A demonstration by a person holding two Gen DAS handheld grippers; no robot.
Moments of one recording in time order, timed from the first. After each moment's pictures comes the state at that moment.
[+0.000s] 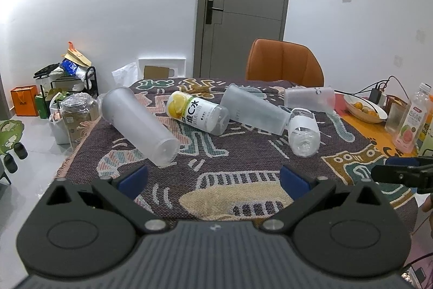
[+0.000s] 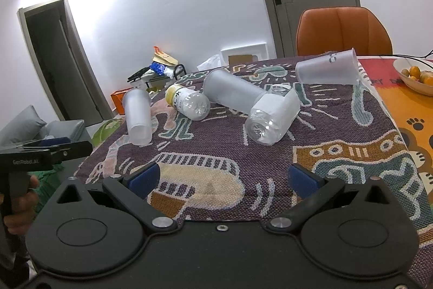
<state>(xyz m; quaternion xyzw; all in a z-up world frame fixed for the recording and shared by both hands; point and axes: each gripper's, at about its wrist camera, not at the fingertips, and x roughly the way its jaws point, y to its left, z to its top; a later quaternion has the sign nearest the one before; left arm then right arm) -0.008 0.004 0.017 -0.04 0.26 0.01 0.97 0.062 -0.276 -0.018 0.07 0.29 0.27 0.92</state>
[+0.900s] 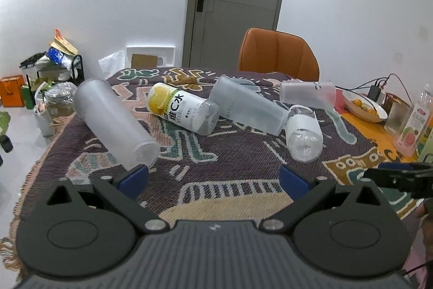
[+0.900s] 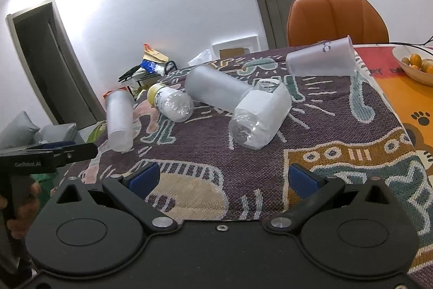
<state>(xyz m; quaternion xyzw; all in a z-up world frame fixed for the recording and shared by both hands) 0.053 0.002 0.001 -0.06 0.28 -0.02 0.96 0.109 -0.278 -0.036 0.09 0.31 0.25 0.91</state>
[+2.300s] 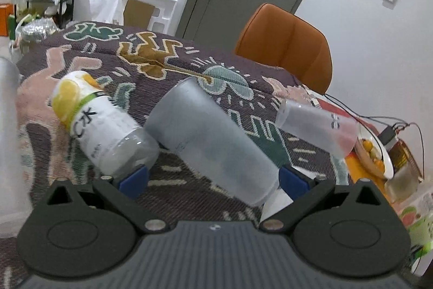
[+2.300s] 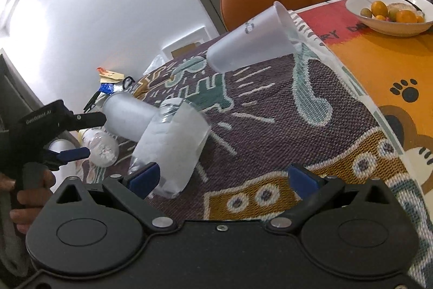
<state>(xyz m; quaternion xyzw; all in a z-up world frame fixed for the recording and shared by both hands) 0.249 -0.038 -0.016 -0.19 0.37 -0.02 0.91 0.221 -0.337 -0.079 0.20 0.36 0.17 0.90</state>
